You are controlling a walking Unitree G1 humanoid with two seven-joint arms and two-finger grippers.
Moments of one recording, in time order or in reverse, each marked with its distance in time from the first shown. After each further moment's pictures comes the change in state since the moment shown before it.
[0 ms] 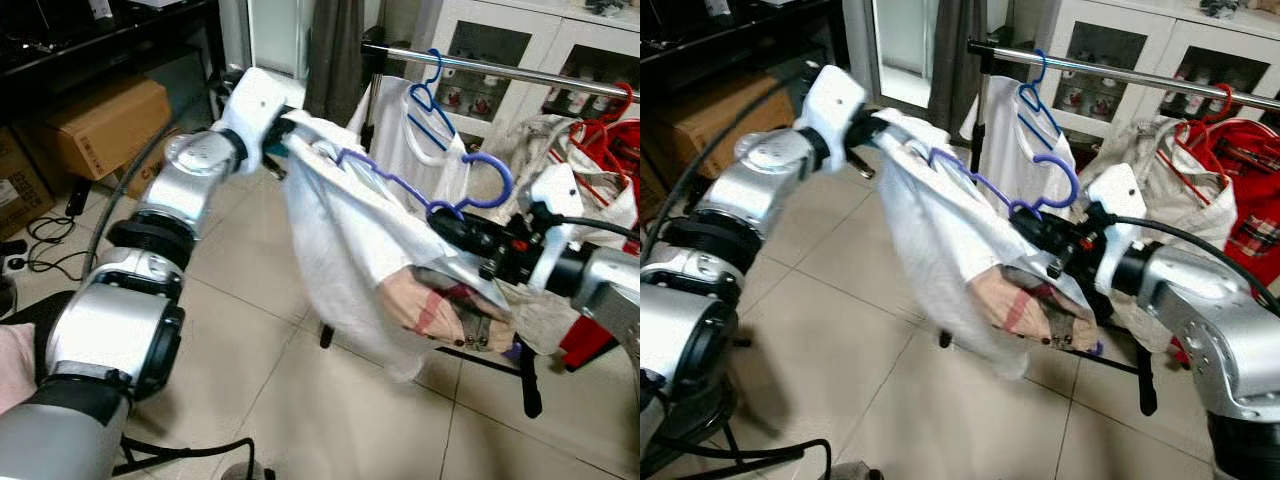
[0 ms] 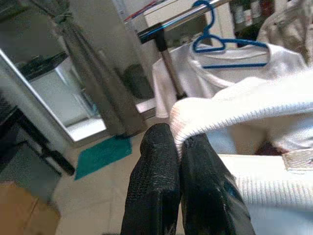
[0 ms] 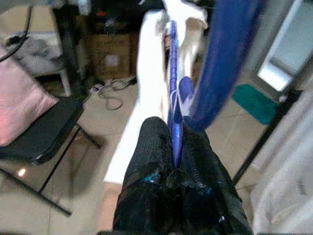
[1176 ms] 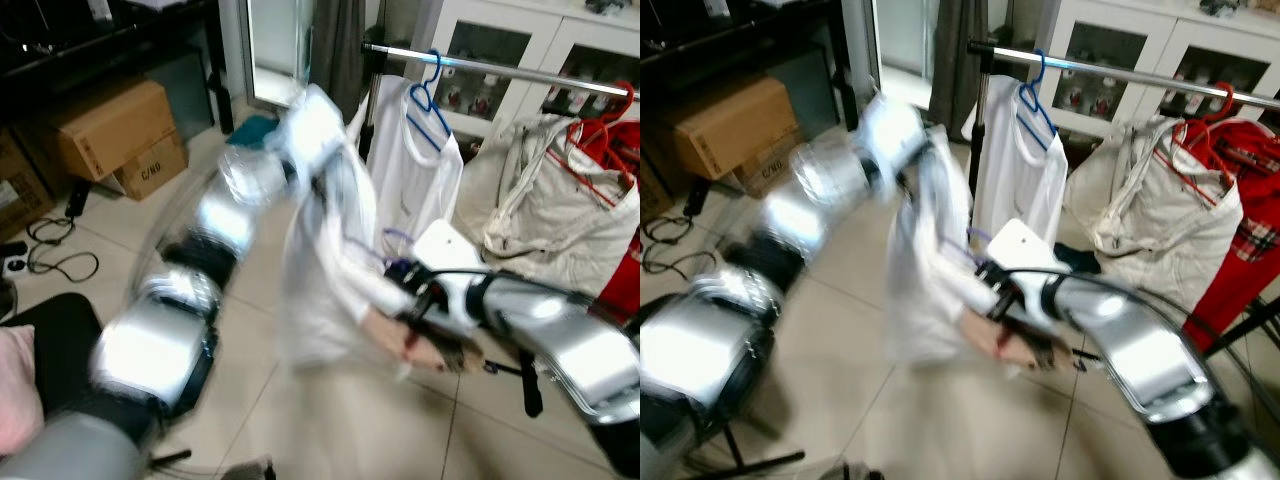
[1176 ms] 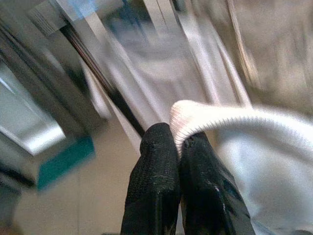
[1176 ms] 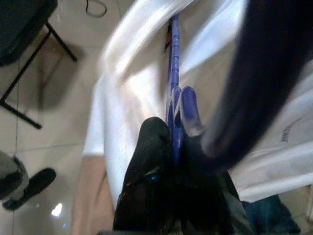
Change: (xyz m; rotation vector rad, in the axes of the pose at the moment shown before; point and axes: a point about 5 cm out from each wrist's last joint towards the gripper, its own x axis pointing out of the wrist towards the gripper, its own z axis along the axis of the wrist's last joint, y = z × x) left arm 0.019 -0.093 -0.027 0.064 0.060 -0.221; right arm 0.058 0.034 -0.047 -0.218 0.384 -0.044
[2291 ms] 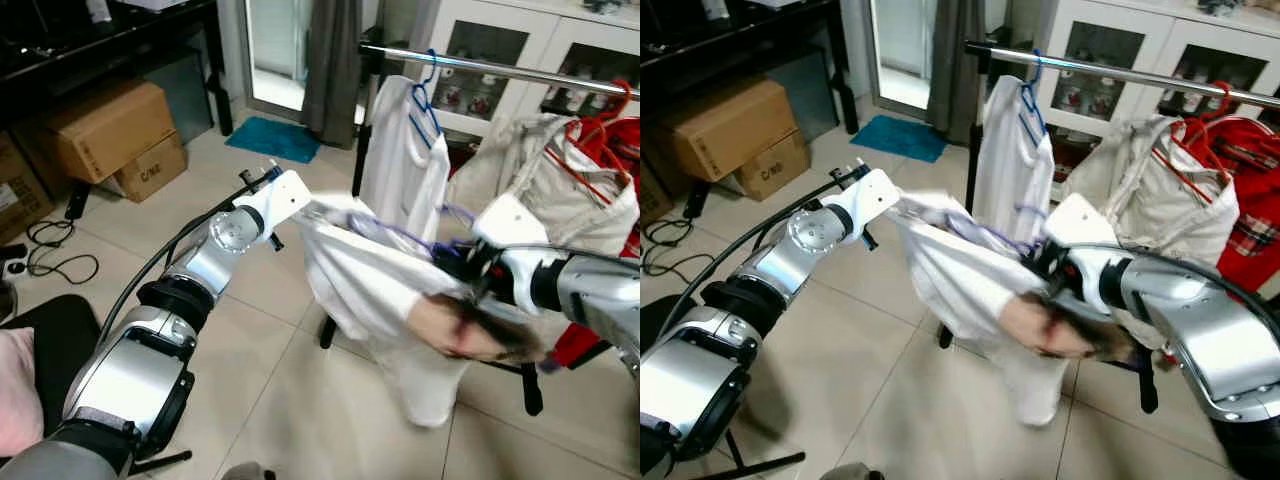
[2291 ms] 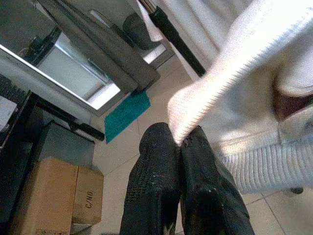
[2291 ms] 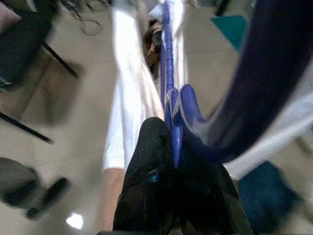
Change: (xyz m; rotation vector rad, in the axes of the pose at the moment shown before) left arm -0.026 0.021 -0.047 0.190 0.201 0.209; right arm -0.054 -0.033 0.008 0.127 -0.044 -0.003
